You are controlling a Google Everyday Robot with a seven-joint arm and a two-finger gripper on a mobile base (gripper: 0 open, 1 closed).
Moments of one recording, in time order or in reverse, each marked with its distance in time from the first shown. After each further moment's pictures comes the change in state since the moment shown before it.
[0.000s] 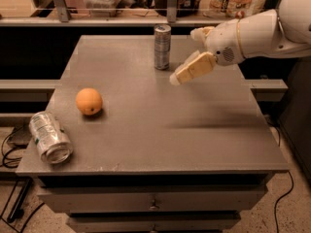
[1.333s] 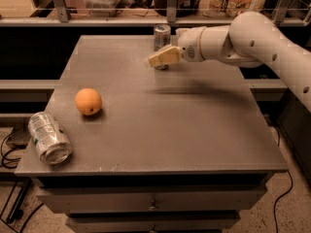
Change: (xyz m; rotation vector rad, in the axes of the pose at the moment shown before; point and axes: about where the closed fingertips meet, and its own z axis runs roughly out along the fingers) arm 0.002 -0.087 0.095 0.163 -0.152 0.142
